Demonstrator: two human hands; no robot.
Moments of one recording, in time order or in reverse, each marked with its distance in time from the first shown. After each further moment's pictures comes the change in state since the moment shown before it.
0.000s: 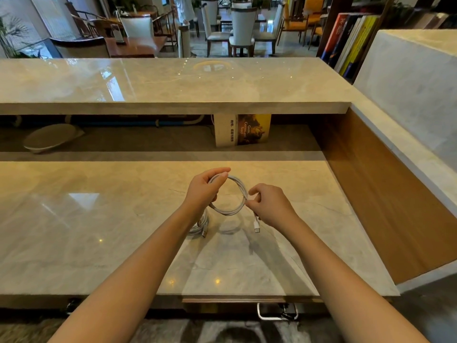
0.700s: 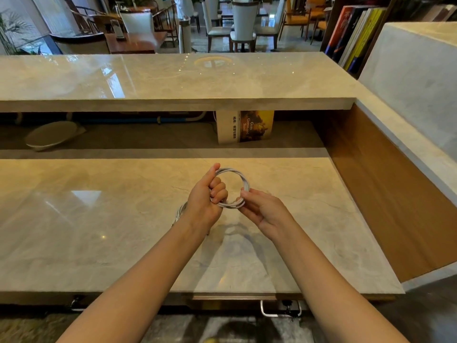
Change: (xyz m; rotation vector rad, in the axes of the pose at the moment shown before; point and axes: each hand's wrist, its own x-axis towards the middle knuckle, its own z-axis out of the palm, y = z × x) left_hand -0.015 0.006 0.008 -1.116 0.037 -0.374; right_hand -0.010 -0.012 0.020 1.398 -0.128 0.395
